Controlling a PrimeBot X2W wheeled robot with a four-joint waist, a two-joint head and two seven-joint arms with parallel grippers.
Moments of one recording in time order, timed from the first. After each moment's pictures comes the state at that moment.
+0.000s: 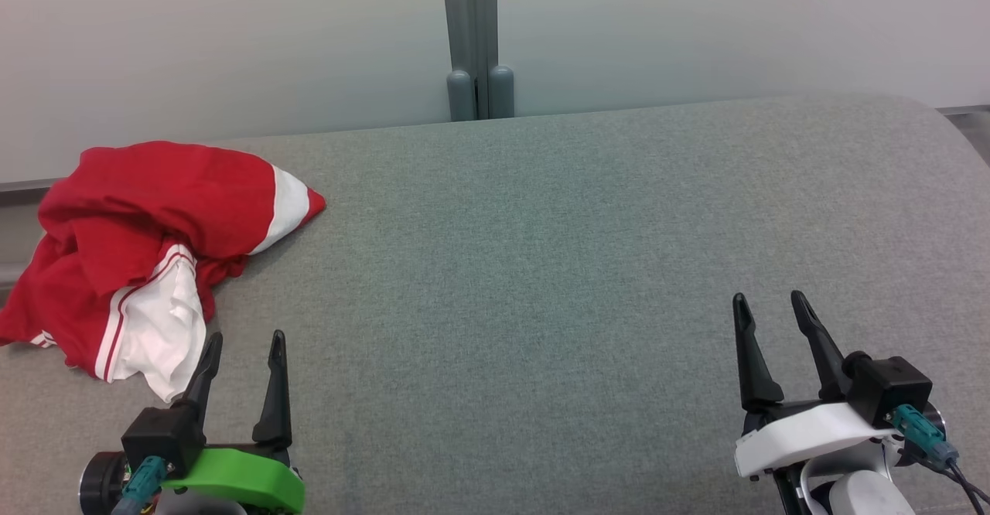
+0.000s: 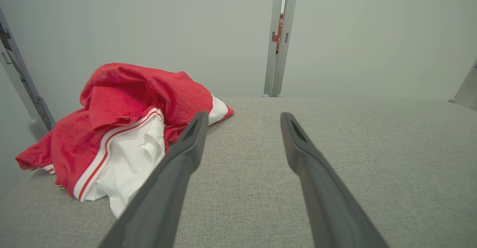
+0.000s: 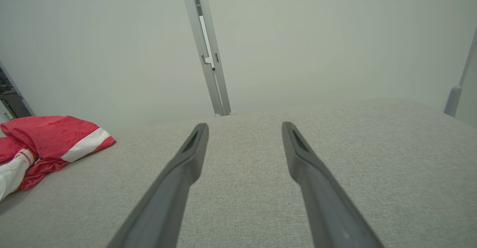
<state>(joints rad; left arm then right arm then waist) -0.03 0.10 -0.03 0.24 -0.21 -0.13 -0.25 -0.03 -0.05 0.04 0.17 0.21 0.13 -0.26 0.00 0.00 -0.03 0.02</state>
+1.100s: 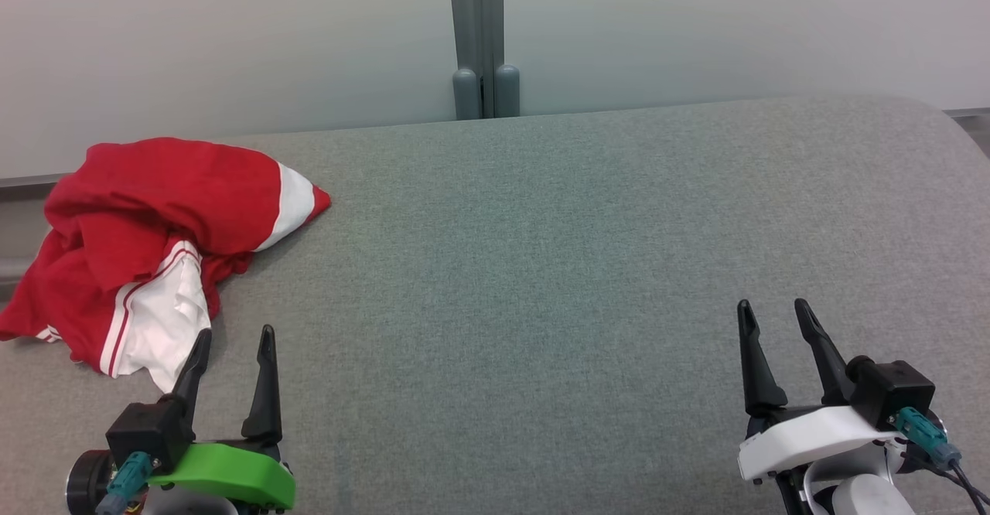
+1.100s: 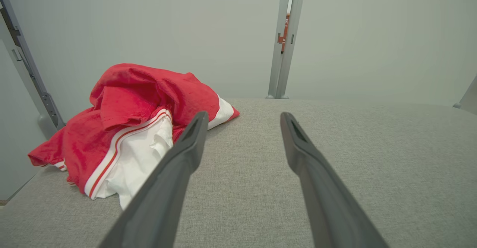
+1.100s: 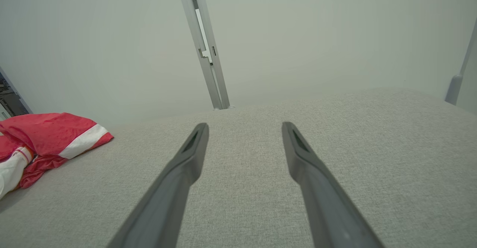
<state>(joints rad) -0.02 0.12 -0.03 0.19 -0.25 -0.10 -0.20 -0.03 -0.05 0.03 0.20 0.23 0.13 -0.26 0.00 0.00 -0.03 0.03</state>
